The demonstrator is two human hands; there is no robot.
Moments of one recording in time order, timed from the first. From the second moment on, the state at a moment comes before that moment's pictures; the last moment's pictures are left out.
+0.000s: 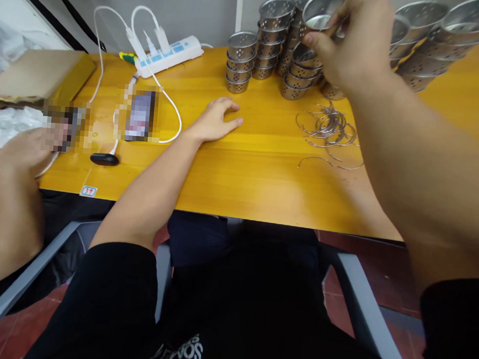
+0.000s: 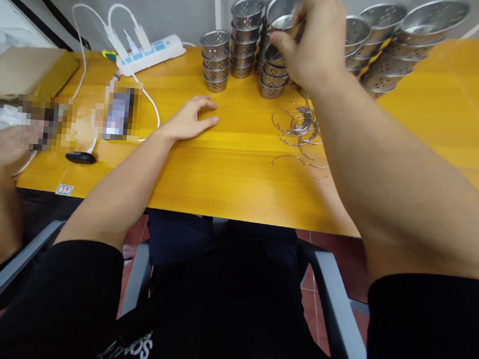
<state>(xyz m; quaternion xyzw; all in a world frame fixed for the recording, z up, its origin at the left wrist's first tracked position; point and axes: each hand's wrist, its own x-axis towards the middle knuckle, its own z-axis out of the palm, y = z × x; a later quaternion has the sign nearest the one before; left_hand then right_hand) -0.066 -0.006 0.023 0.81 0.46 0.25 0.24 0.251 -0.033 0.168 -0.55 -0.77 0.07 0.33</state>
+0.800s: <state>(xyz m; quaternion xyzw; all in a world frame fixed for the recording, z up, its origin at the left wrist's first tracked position) -0.047 0.000 0.017 0.81 0.32 0.39 0.29 0.229 -0.060 0.084 -0.31 -0.81 0.34 0.38</state>
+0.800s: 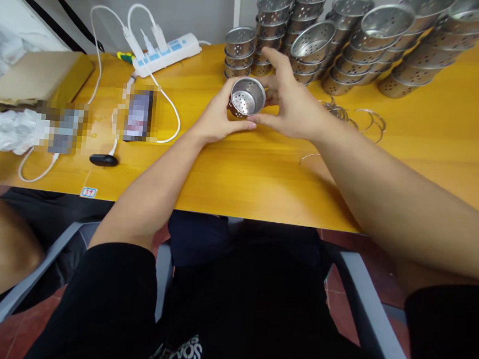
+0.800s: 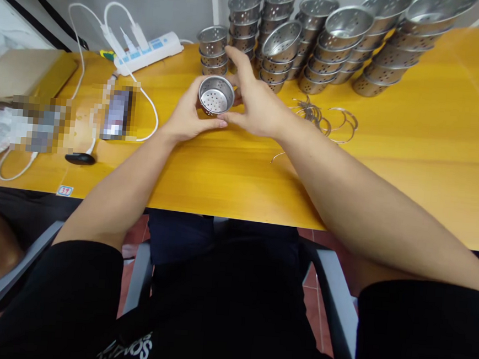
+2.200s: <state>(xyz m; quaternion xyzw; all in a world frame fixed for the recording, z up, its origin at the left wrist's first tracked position) -0.056 0.007 0.016 0.79 0.35 0.40 0.32 0.351 -0.066 0.116 -0.68 -0.73 0.09 0.00</state>
